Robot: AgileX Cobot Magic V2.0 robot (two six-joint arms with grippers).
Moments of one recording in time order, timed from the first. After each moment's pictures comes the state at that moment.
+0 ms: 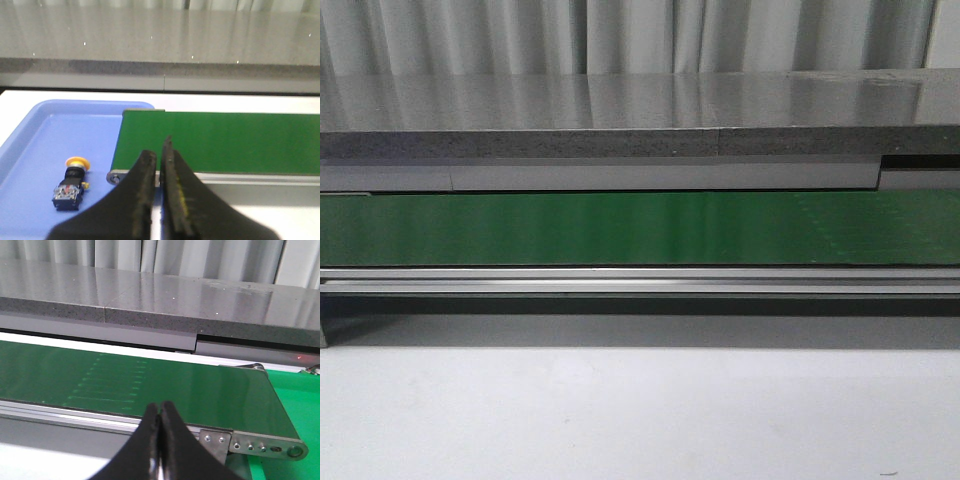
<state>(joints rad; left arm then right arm) -0.09 0.21 -0.38 0.10 0.49 -0.07 0.07 -0.01 0.03 -0.04 0.09 0.03</state>
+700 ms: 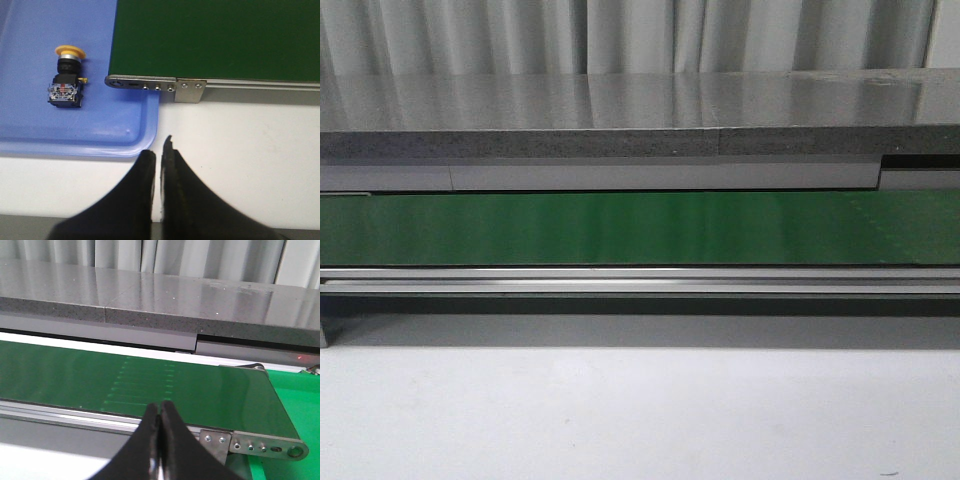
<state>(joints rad) -0.09 0.83 -0.74 0.10 0.85 -0.07 0.07 -0.01 0.03 -0.04 0.09 0.03</state>
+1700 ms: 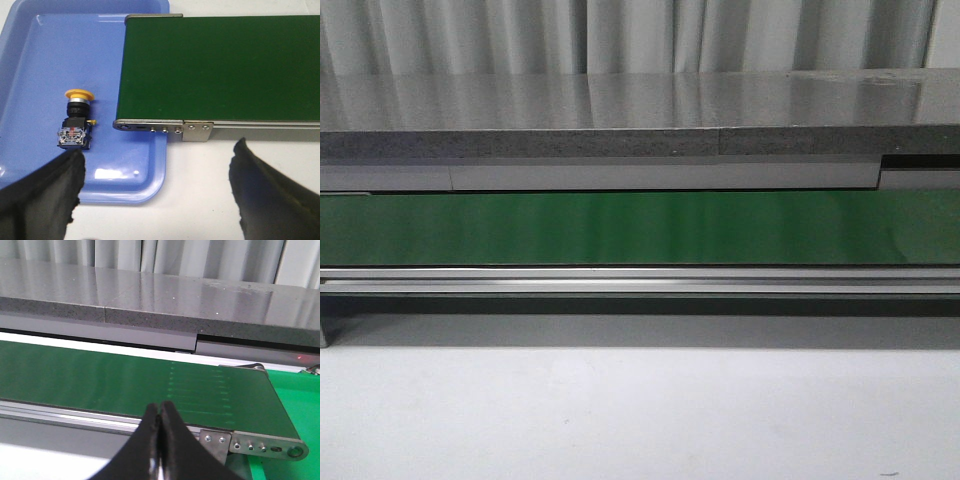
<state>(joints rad) -0.09 0.88 -0.74 0.14 0.70 -0.07 0.07 -0.01 0.03 -0.04 0.09 0.03</state>
